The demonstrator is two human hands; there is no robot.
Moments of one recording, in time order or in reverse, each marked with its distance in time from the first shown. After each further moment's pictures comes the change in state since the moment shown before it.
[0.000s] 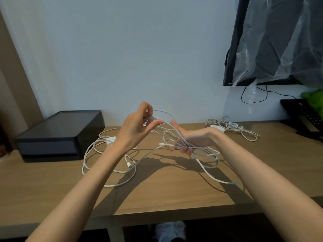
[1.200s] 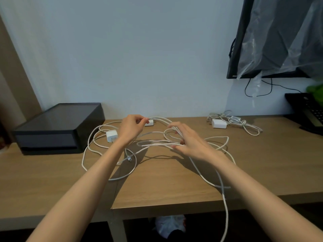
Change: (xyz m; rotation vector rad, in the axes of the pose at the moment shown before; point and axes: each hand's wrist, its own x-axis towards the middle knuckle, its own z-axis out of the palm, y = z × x) left_hand -0.006 -0.071 0.030 0.154 -0.067 -0.538; right_hand 0.014 0.045 0.045 -0.563 0.789 -0.545
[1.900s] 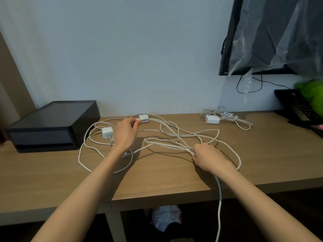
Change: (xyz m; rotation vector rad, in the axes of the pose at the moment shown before) left_hand -0.027 -0.014 0.015 0.092 0.181 0.010; right_hand -0.058 -0.008 -0.005 -0.493 -0.210 0.475
